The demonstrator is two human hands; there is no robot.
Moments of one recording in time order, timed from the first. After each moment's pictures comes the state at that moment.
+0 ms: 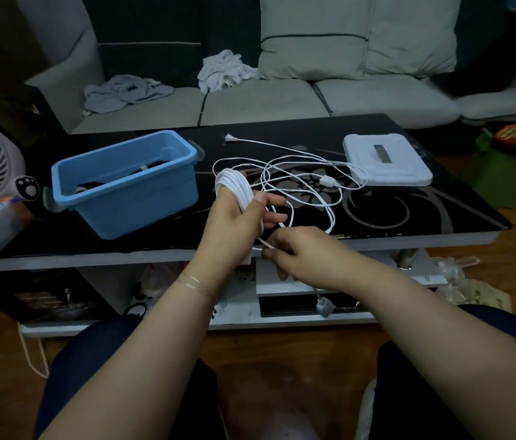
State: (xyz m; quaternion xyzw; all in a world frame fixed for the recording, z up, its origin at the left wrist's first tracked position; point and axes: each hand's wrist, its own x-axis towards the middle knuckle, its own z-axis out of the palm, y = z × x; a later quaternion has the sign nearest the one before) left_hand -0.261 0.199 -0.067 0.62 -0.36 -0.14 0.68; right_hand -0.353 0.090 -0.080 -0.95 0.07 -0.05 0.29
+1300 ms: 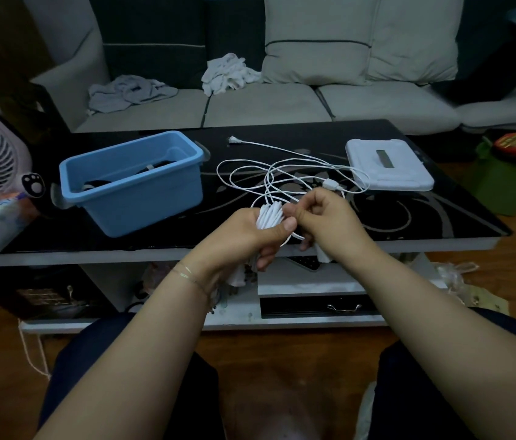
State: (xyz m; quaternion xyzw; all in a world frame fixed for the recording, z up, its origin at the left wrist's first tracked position) left_hand -0.255 0.210 -0.065 0.63 -0.42 -0.34 0.55; right_hand -0.341 0.072 -0.078 -0.74 0.16 -0.26 0.60
